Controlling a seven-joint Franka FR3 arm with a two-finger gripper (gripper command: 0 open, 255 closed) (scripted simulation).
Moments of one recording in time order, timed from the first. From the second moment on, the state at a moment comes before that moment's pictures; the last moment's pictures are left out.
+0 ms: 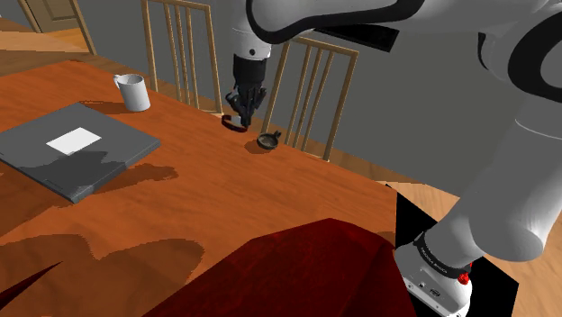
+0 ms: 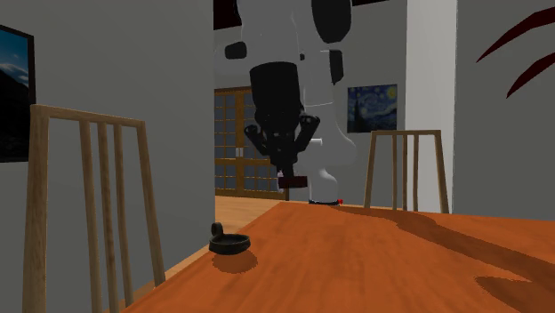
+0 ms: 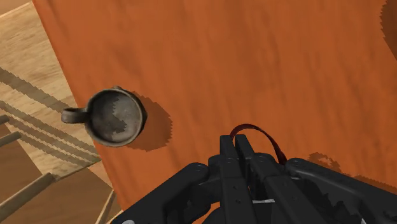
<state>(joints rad) 0.20 0.28 0.29 -1.60 0.03 1.82 0.24</state>
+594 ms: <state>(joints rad) 0.07 0.14 0.21 -1.74 0.07 1.81 0.04</state>
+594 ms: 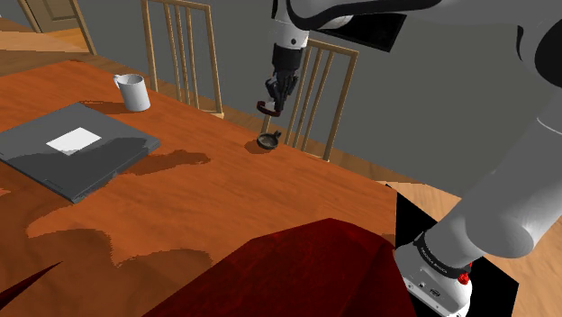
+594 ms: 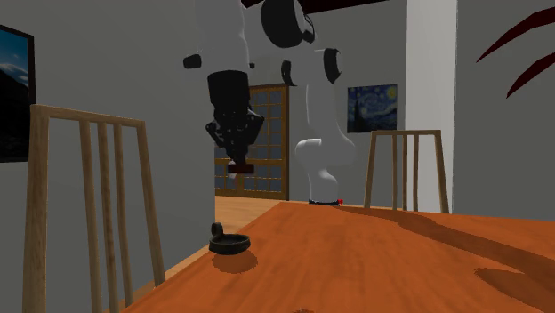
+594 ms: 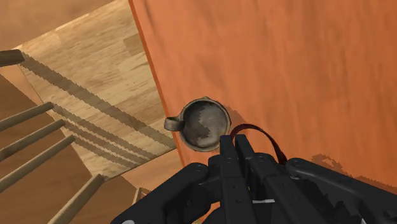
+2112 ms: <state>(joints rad) 0.04 0.19 0.19 -1.91 0.06 2.02 -0.03</state>
